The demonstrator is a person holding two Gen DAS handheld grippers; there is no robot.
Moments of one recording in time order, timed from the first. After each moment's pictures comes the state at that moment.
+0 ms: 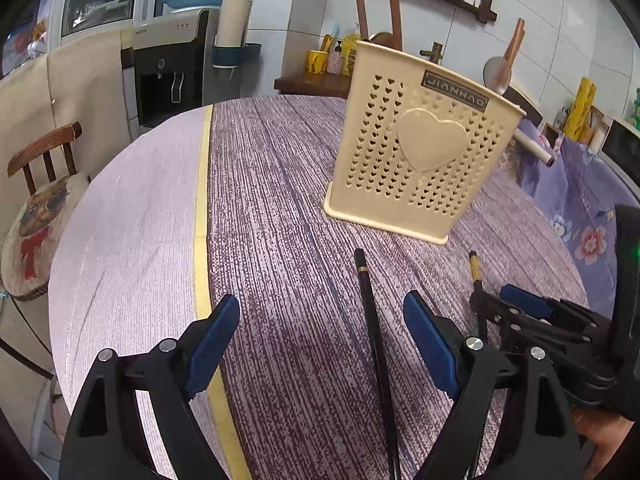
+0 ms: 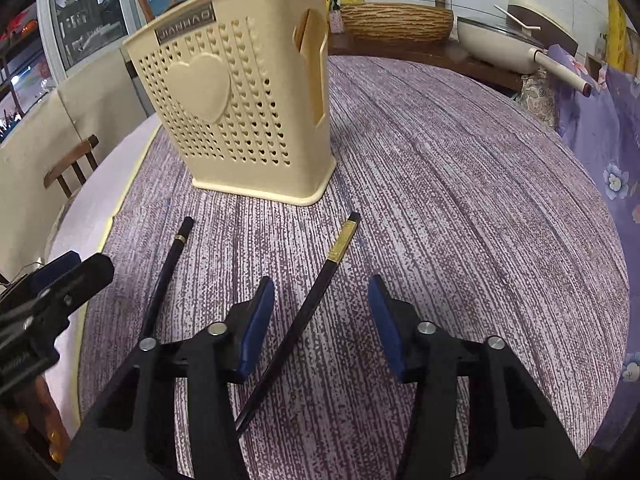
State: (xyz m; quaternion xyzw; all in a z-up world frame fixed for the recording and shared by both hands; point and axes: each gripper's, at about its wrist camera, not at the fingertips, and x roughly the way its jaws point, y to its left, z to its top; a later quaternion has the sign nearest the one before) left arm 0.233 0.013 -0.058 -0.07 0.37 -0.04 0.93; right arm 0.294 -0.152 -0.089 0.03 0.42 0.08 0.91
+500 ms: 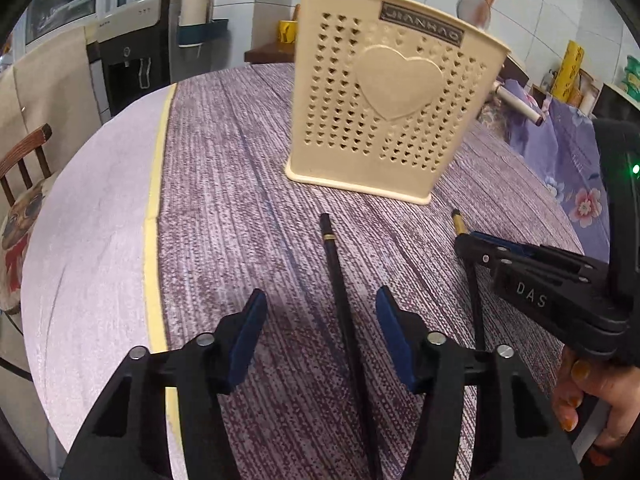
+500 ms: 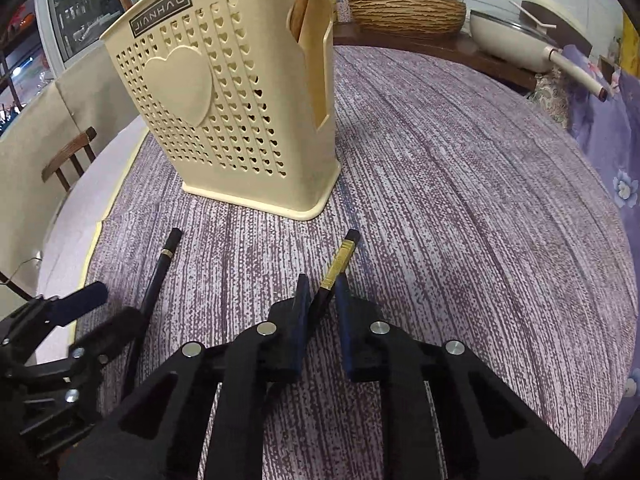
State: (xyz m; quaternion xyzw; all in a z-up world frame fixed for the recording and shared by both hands) left arm 0.246 -0.014 -0.079 -0.03 0.42 -0.08 0.90; right arm 0.314 -0.158 -0.090 0.03 0.43 0.11 0.90
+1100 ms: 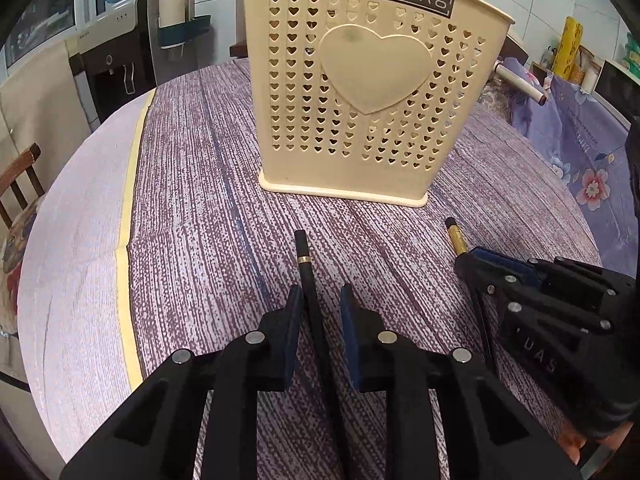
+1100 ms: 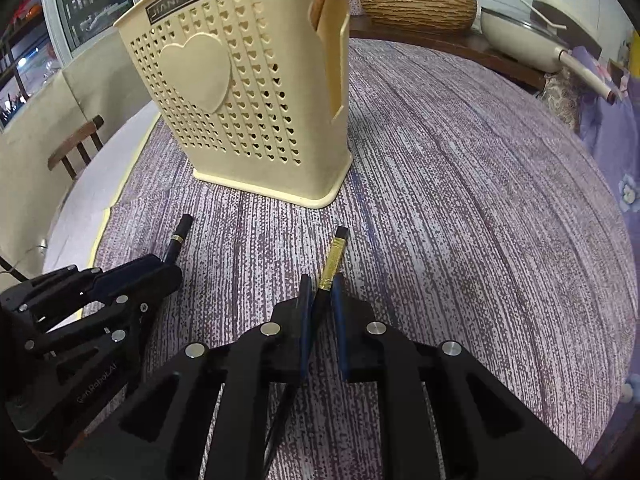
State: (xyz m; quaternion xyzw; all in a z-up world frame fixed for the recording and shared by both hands) left arm 0.270 -0.034 -0.079 0.00 0.44 -0.08 0.90; right arm 0.309 -0.147 -0.089 0.00 0.44 0.10 0.89
